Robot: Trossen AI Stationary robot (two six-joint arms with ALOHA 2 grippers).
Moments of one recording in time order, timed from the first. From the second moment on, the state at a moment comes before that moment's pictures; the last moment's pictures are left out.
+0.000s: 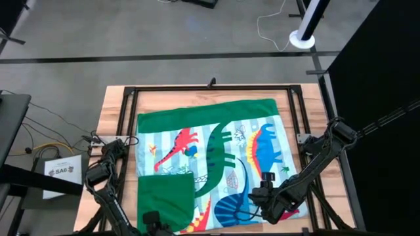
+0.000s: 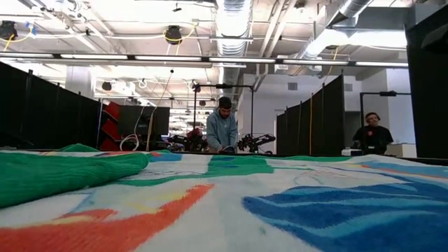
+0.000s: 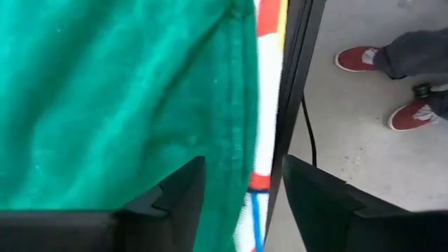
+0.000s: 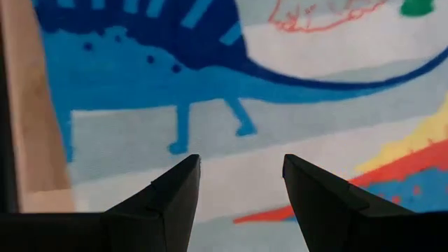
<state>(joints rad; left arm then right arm) -1.07 2.21 1.80 -1.13 -0.25 -1.26 0.82 1.71 1.14 -0.80 0.29 0.85</state>
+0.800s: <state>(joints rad) -1.07 2.21 1.65 -1.00 -0.15 -1.21 0.84 1.71 1.20 -0.99 0.29 0.86</state>
